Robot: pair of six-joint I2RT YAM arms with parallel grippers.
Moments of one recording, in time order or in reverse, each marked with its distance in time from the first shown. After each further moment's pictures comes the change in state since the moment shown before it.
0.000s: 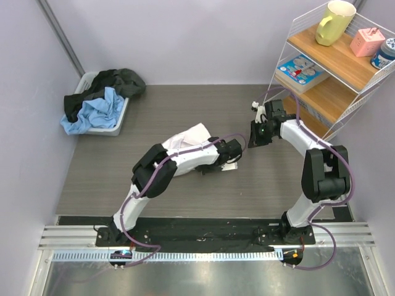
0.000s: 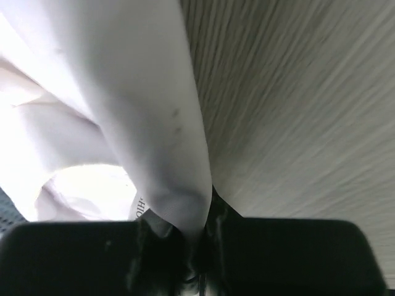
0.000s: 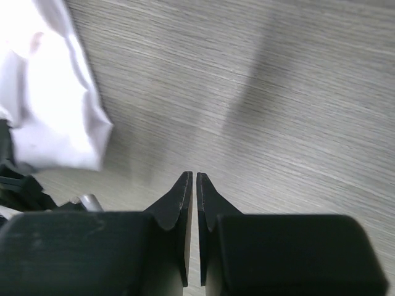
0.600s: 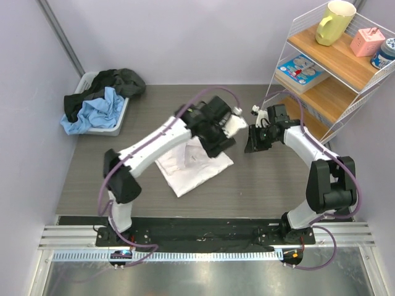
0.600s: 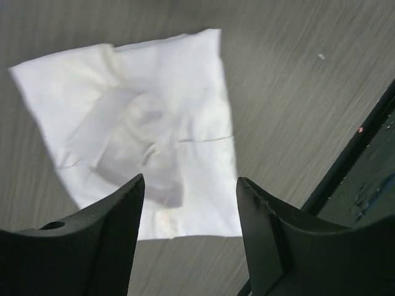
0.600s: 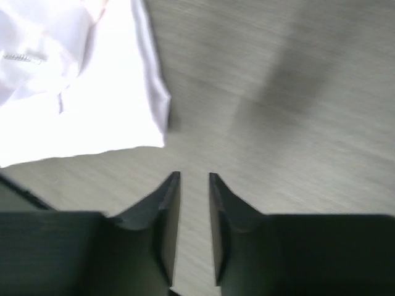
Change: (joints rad) left arm 0.054 -0.252 0.295 -0.129 0.476 -0.199; right arm 0.002 -0.117 -0.069 -0.029 -0.089 -0.027
